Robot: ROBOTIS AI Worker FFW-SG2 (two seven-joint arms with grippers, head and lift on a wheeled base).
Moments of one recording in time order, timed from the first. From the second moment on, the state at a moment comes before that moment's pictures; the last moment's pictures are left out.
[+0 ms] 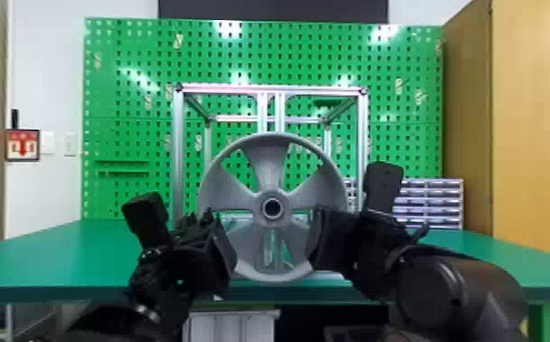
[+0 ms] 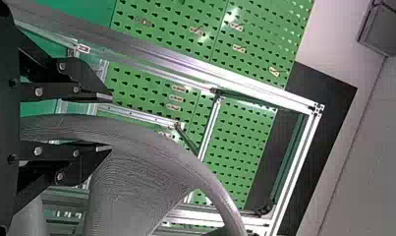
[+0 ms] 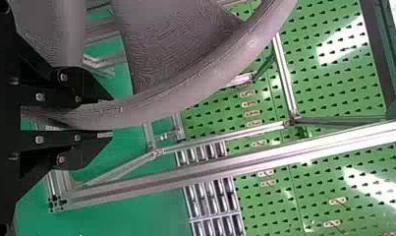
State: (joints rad) left arm -0.87 0.18 -0.38 -1.29 0.61 0.02 0.28; right arm -0.91 0.00 0.14 -1.54 -0.53 0.79 -0.54
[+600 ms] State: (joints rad) left arm -0.86 0.18 -0.38 -1.30 0.61 0.01 0.28; right arm -0.90 0.00 0.14 -1.55 -0.52 0.78 -0.54
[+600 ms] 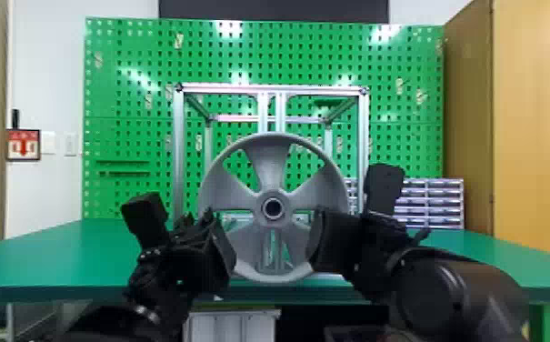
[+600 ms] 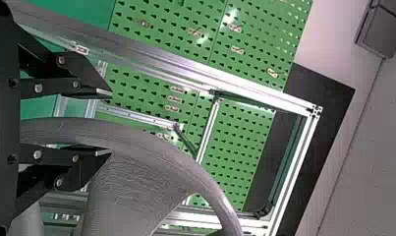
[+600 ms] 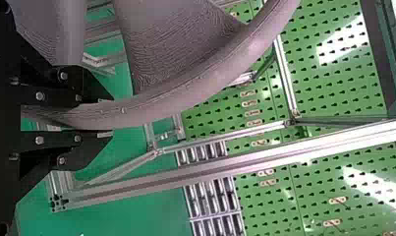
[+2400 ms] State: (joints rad) left arm -0.82 0.19 -0.35 -1.39 0.56 0.04 0.26; right arm -0.84 0.00 0.14 -1.62 -0.52 0.73 -0.50
